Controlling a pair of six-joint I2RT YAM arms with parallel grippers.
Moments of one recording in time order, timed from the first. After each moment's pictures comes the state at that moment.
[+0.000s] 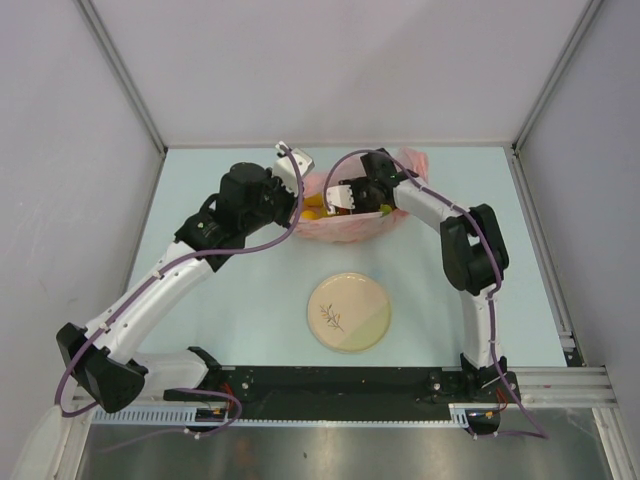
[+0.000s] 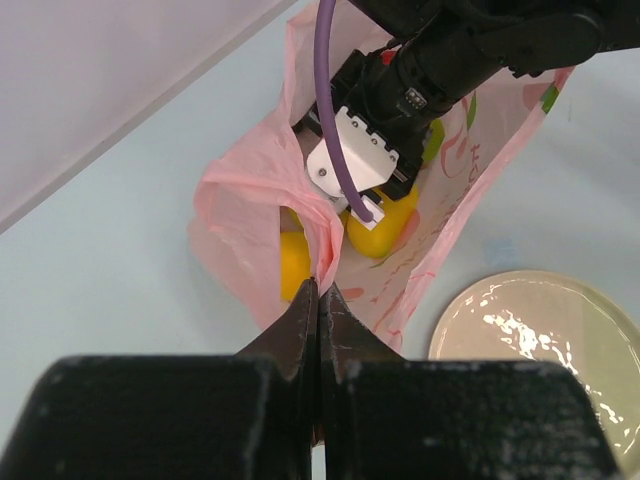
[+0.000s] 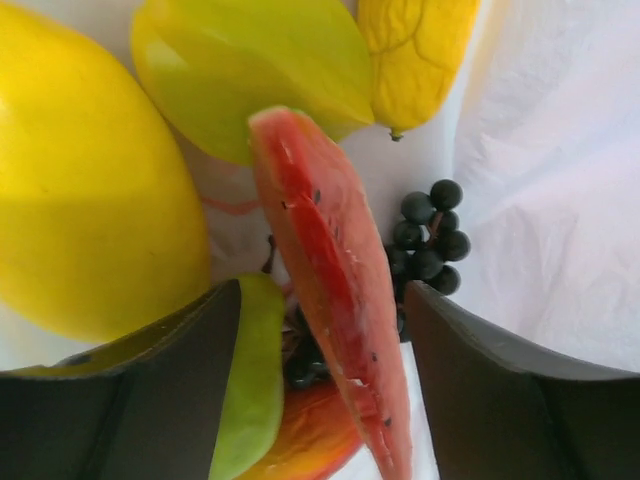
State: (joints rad) left arm -0.63 1.22 1.27 -0.41 0.01 0.16; right arm 0.46 2.12 1.69 -0.49 -0.30 -1.37
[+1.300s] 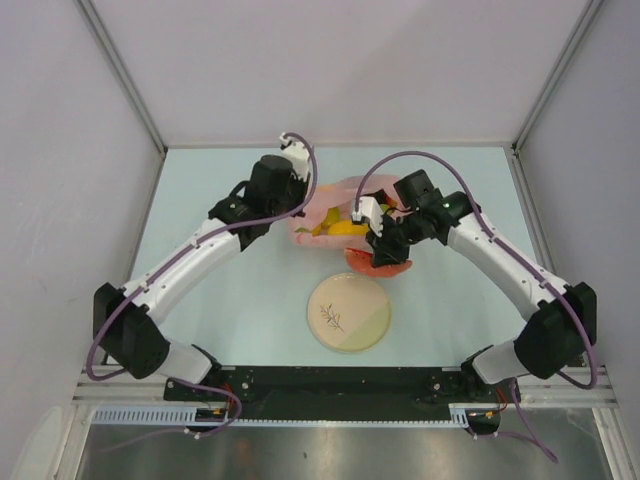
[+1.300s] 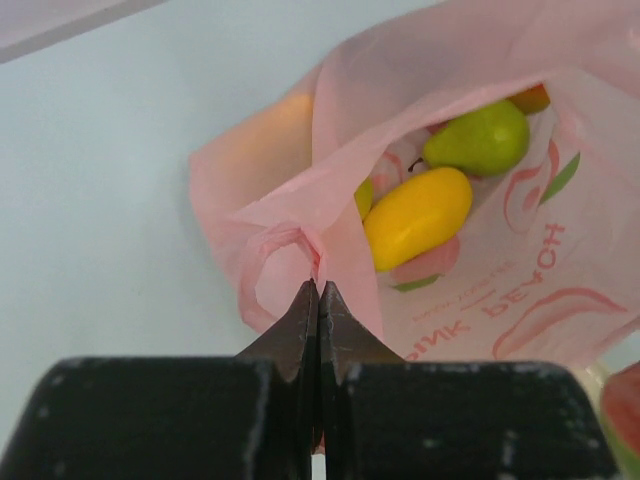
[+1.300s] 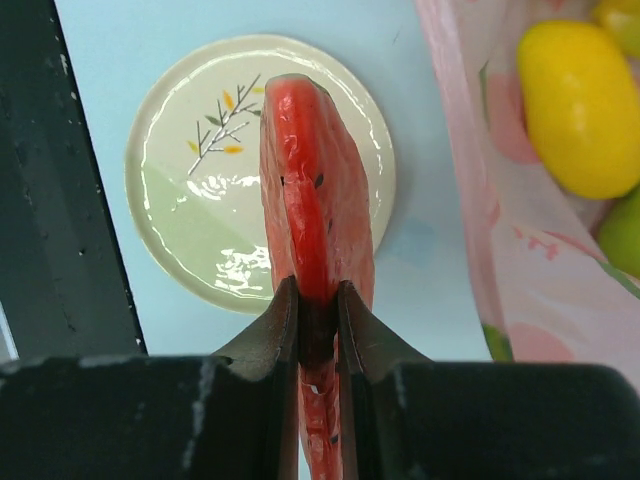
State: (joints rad) left arm -0.61 1.42 1.28 -0.39 -0.17 -0.10; right arm 0.53 1.43 1.32 -0.92 -0.57 -0.67
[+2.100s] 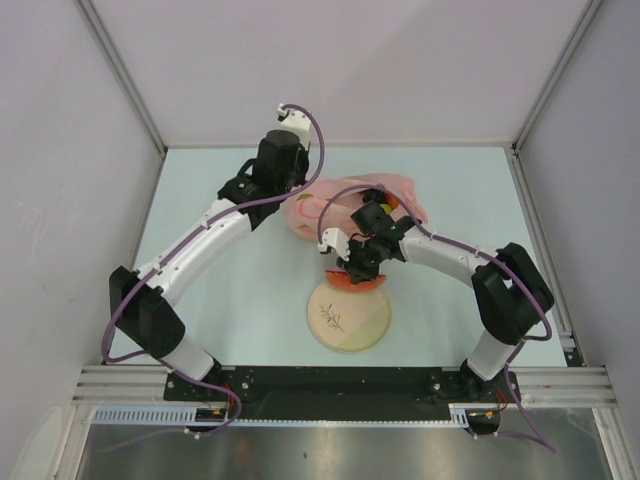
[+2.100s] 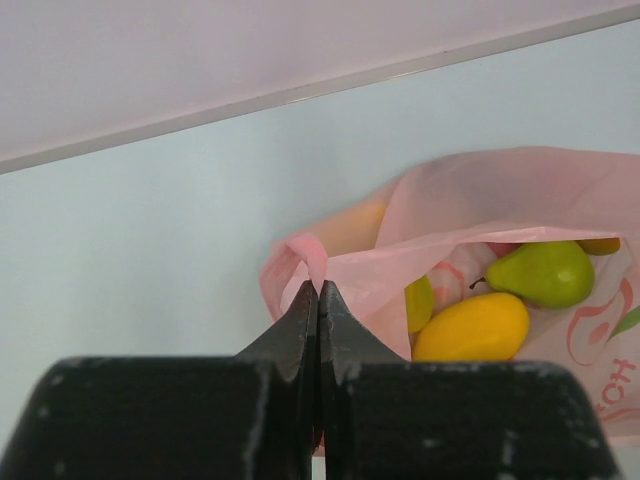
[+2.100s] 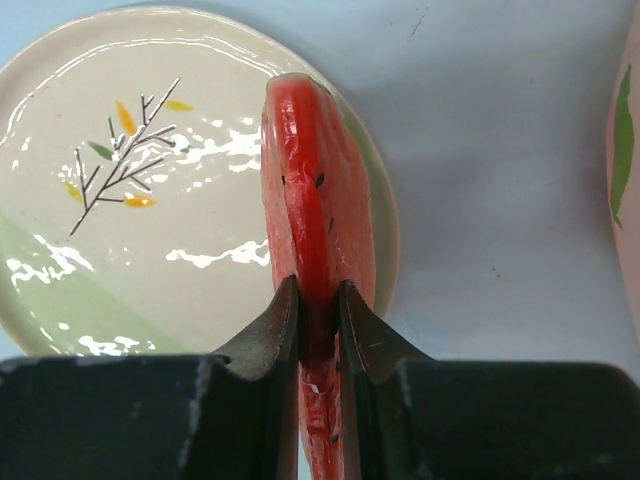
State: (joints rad) left arm -0.61 1.57 1.52 -0.33 -0.40 -0.07; right arm 0.69 1.70 1.16 -0.58 -0.41 -0.65
